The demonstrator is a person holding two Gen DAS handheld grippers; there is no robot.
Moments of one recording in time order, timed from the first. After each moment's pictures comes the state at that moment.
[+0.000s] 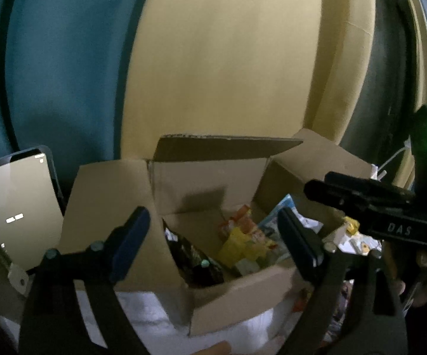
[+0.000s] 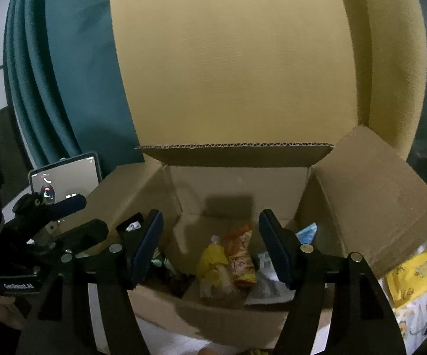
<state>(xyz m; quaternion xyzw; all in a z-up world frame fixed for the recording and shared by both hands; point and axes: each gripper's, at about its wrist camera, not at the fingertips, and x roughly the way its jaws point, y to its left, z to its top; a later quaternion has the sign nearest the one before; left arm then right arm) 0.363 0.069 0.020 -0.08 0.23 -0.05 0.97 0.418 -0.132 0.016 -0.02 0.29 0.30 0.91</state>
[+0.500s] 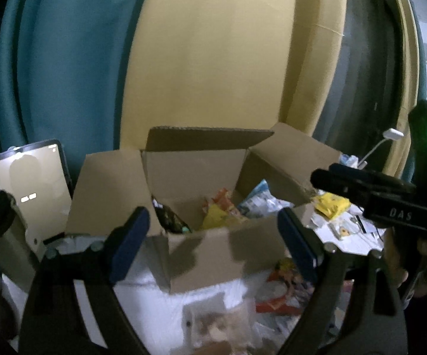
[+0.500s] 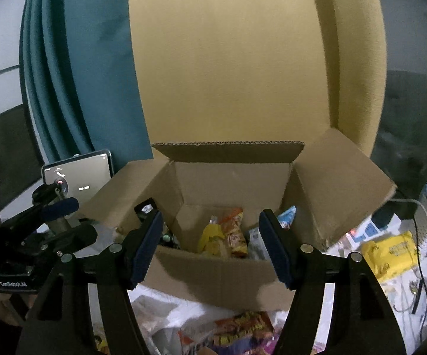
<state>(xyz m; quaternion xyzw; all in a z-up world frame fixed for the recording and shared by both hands) 0.293 0.050 0.031 -0.07 0.23 -0.06 0.97 0.357 -0.163 0.036 -0.02 0.28 0.29 0.91</state>
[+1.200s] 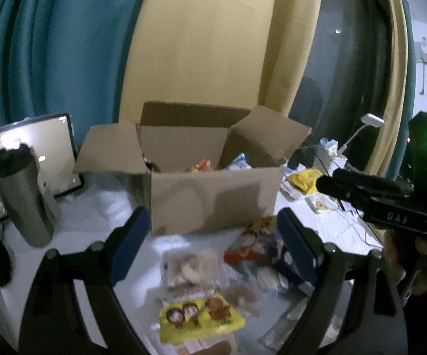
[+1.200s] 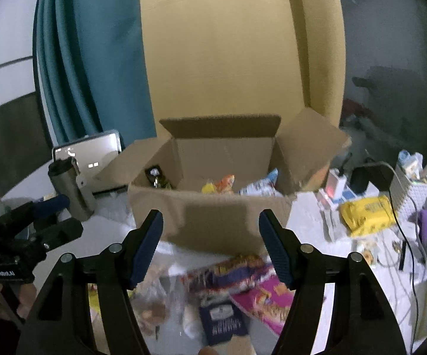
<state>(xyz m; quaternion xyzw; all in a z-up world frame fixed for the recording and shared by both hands) 0.208 0.023 0.012 -0.08 0.24 -0.07 0.96 0.271 -0.206 0.022 -0.03 0.29 0.27 0.92</state>
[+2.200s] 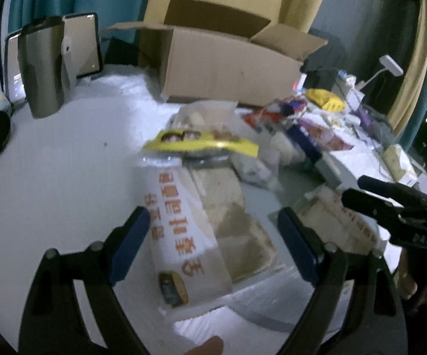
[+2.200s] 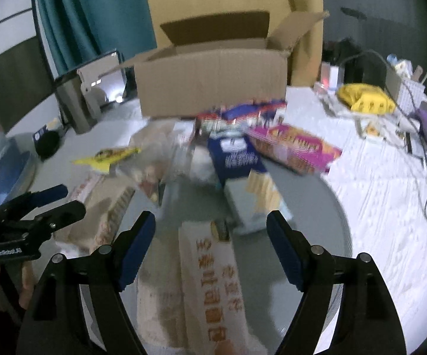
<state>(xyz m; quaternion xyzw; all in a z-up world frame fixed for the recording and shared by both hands) 0.134 -0.004 -0.104 -0.10 0.39 -0.03 0.92 0.174 -0.235 -0.089 -0.03 0.42 0.26 0.87</state>
